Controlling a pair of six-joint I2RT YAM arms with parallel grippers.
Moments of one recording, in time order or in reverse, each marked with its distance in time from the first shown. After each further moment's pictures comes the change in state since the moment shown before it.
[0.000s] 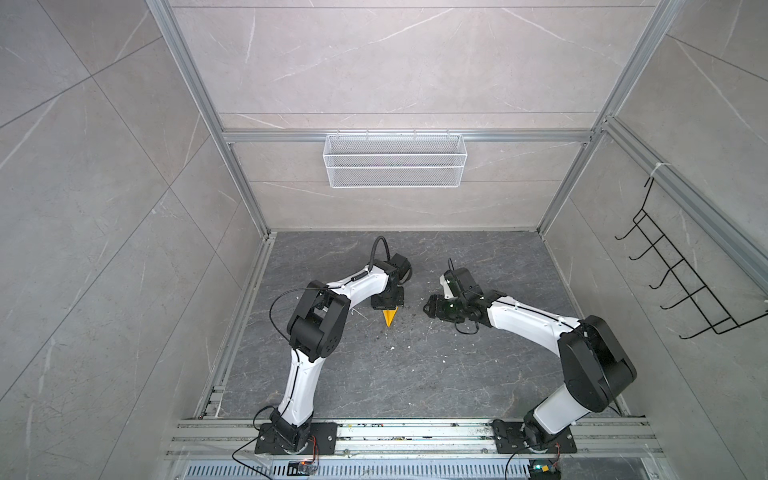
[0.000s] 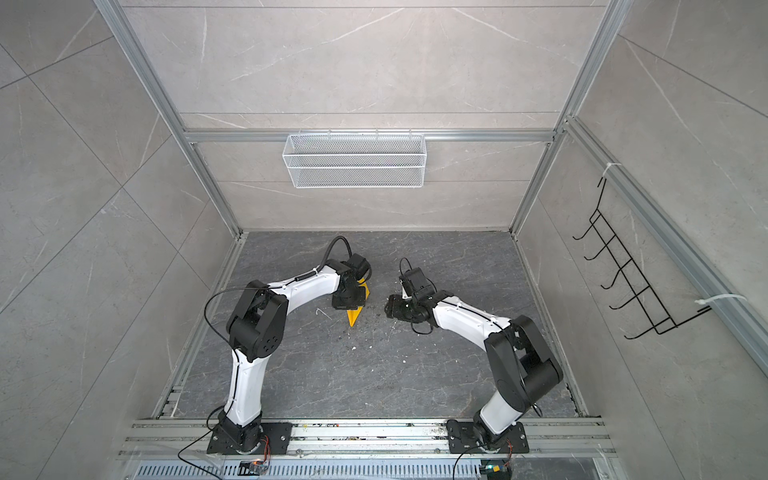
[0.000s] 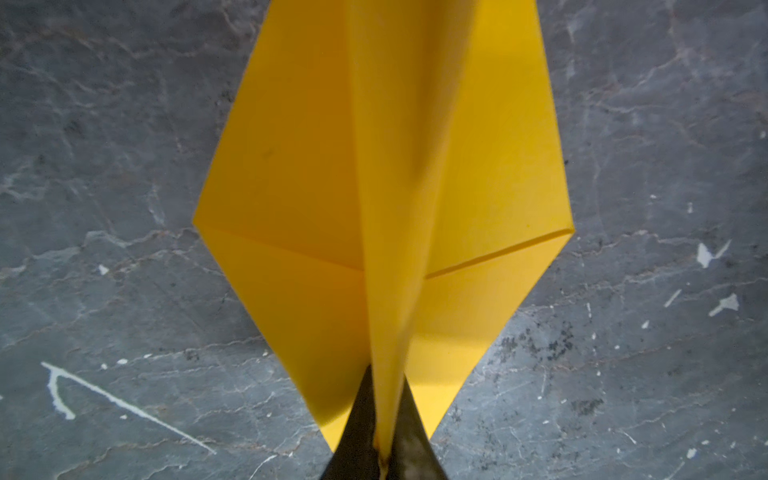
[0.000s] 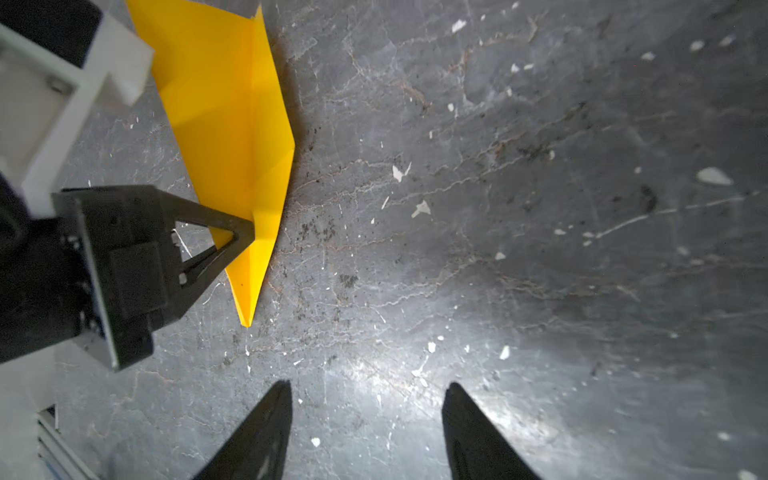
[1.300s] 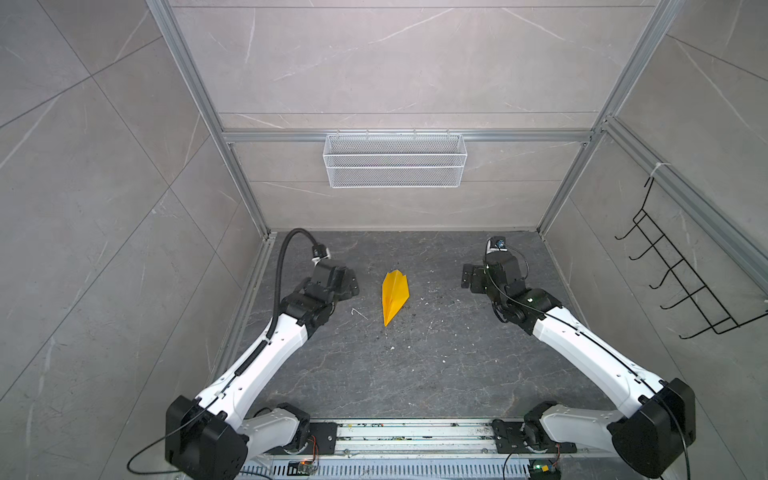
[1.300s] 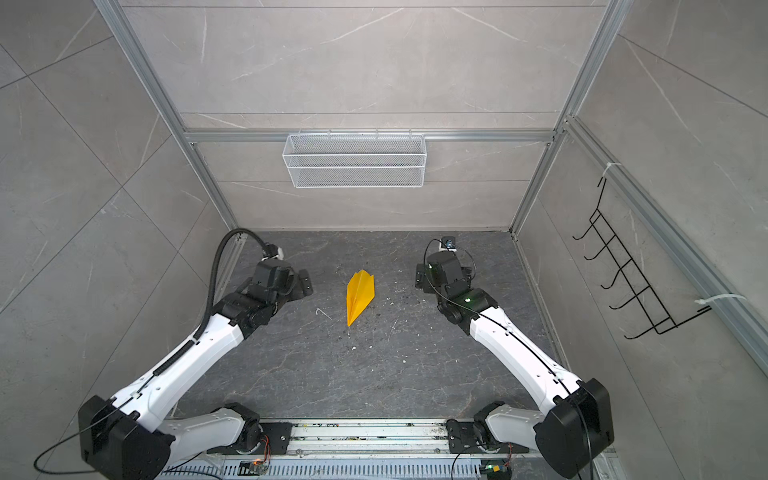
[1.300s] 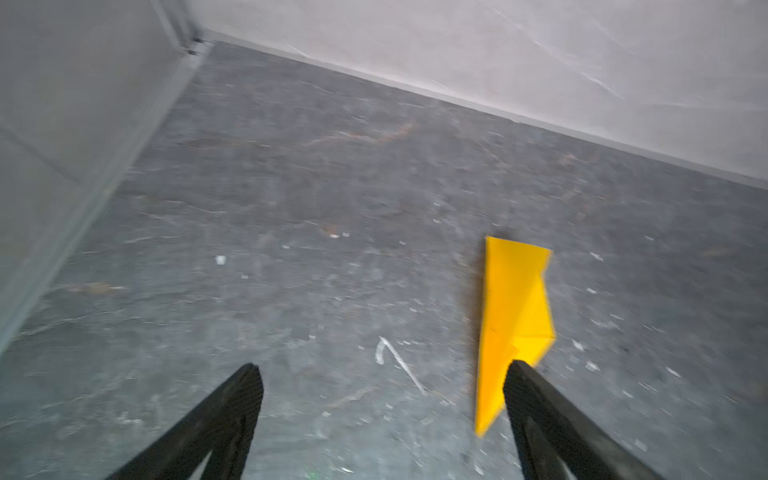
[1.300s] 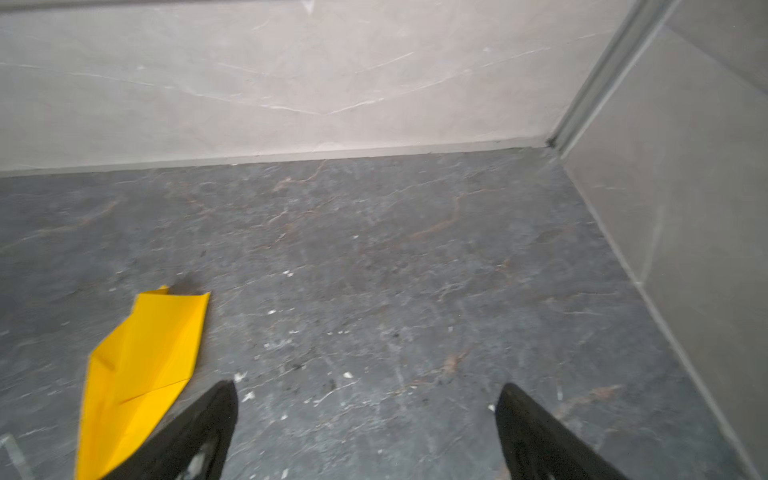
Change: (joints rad) left arm 0.229 -0.998 -0.686 0.350 -0.333 0.090; right arm -0.071 -0.364 0.019 -0.056 0.686 -0.346
